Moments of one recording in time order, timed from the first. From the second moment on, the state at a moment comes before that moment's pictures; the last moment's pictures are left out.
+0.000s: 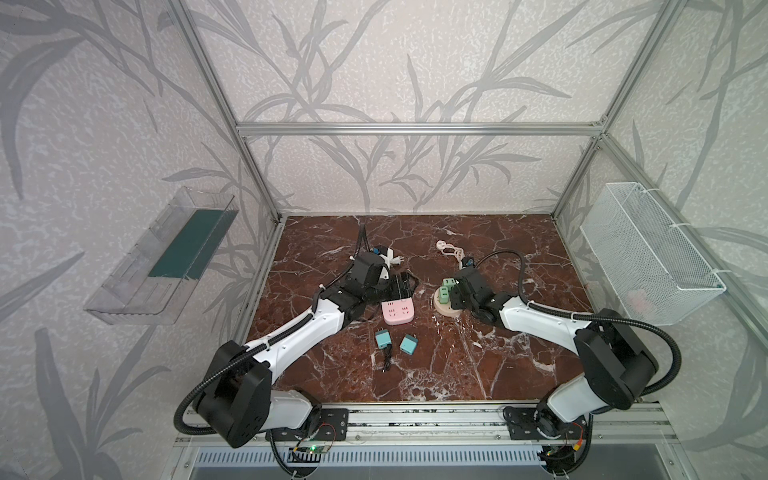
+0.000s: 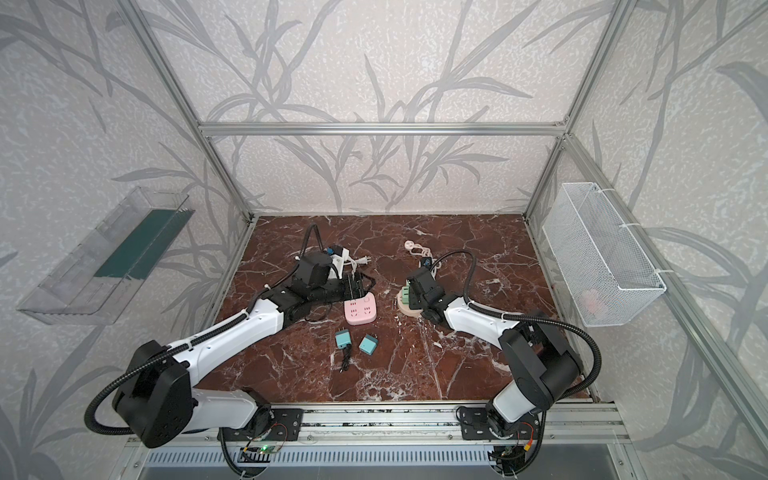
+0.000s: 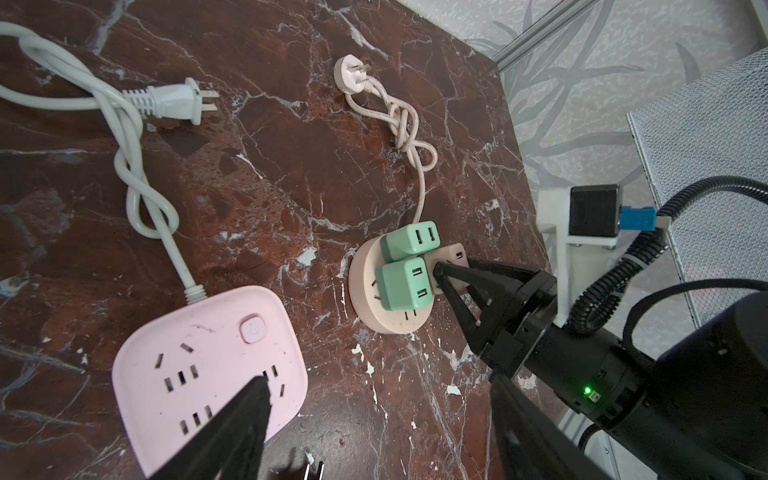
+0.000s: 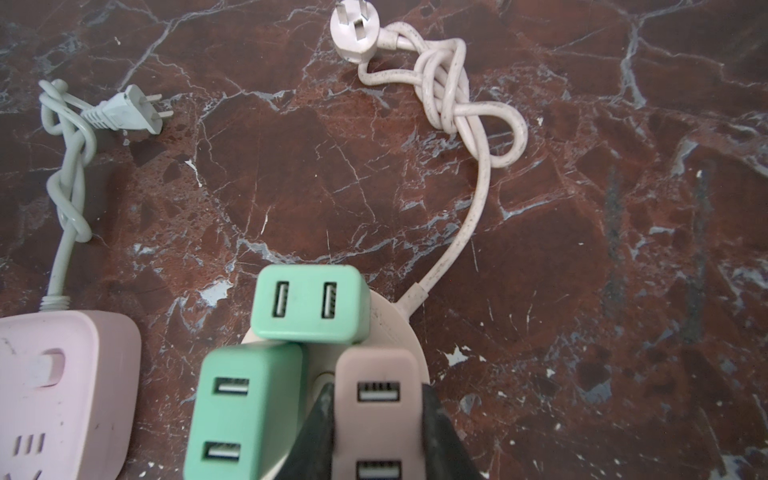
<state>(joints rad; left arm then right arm) -0.56 1.35 0.88 -0.15 0.25 -0.67 0.63 1.56 0.84 -0.13 0.33 0.47</state>
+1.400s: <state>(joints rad) -0.56 1.36 0.88 -0.13 0.25 -0.68 0.60 1.62 0.95 -0.33 0.29 0.47</state>
